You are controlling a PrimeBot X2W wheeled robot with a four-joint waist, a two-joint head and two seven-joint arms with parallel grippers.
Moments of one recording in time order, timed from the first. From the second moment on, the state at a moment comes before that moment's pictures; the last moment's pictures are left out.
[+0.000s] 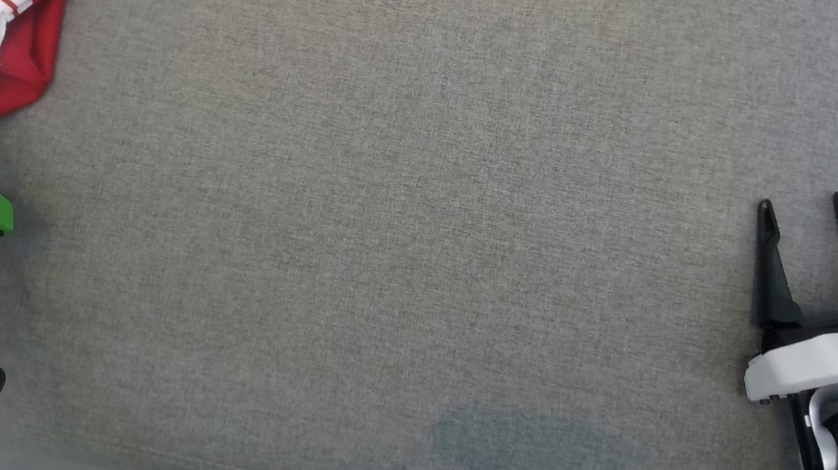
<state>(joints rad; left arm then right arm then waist) -0.68 0.25 0.24 0.88 -0.36 -0.13 -0.26 -0.34 -0.27 0.02 0.31 0.05 0.13 -0.27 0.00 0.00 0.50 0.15</state>
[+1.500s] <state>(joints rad) -0.62 0.12 -0.19 0.54 -0.31 -0.13 -0.26 -0.29 -0.10 0.01 0.40 0.09 0.13 -0.26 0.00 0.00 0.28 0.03</state>
